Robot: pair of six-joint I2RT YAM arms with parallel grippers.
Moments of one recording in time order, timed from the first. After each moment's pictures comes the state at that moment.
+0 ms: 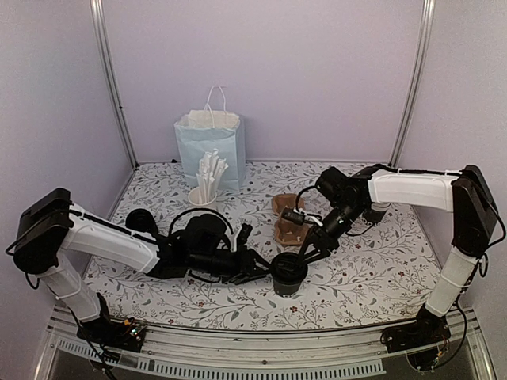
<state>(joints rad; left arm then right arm) -1.06 1.62 0.71 0.37 0.29 -1.13 0.68 1.76 1.25 -0.87 -0.80 -0.42</state>
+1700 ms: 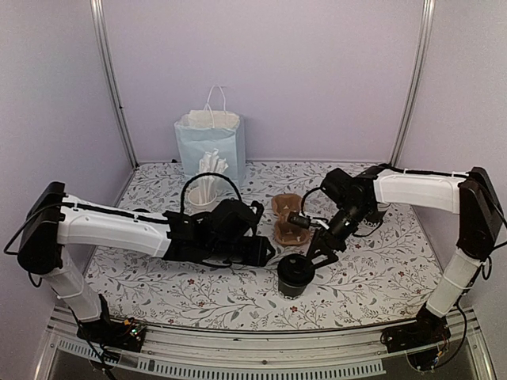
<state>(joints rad) -1.14 1.67 1.06 -0.14 -0.15 -0.77 0.66 1.72 1.22 -0.94 -0.76 -0.46</state>
